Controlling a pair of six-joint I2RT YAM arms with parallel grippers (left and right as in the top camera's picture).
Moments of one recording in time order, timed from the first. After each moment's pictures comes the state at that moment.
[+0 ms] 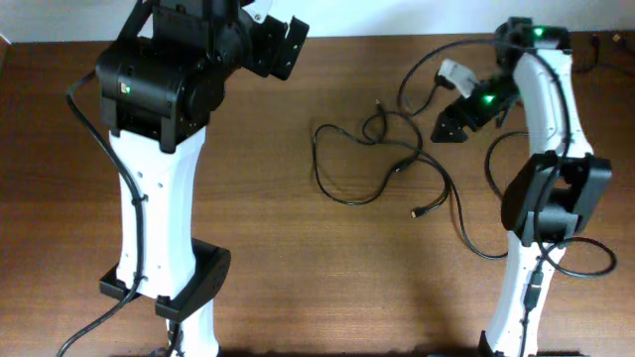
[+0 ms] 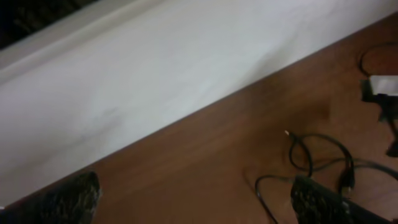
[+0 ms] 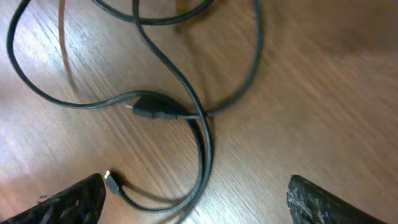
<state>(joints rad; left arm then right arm) -0.37 2.06 2.98 -1.49 -0.11 0.23 -0.08 2.39 2.27 -1.50 -0.44 -0.88</state>
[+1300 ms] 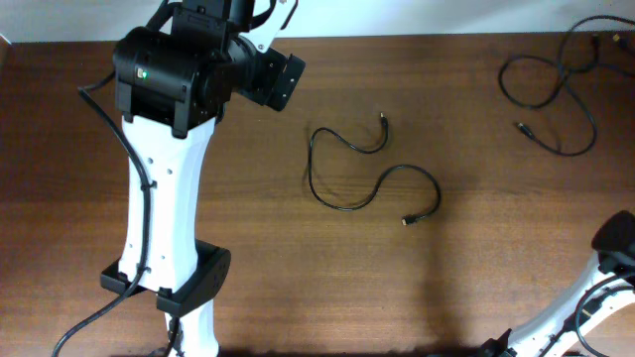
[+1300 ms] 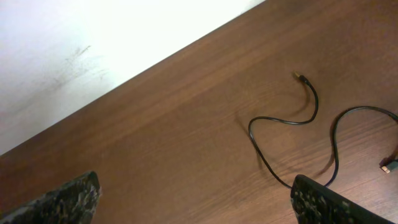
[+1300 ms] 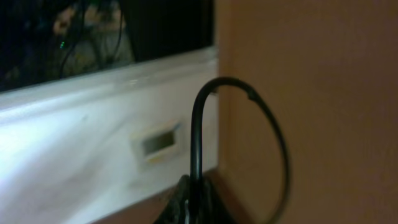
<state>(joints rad) -0.37 2.06 2.90 -1.67 -0.12 0.23 -0.69 2.30 3.11 -1.01 -0.20 -0.03</state>
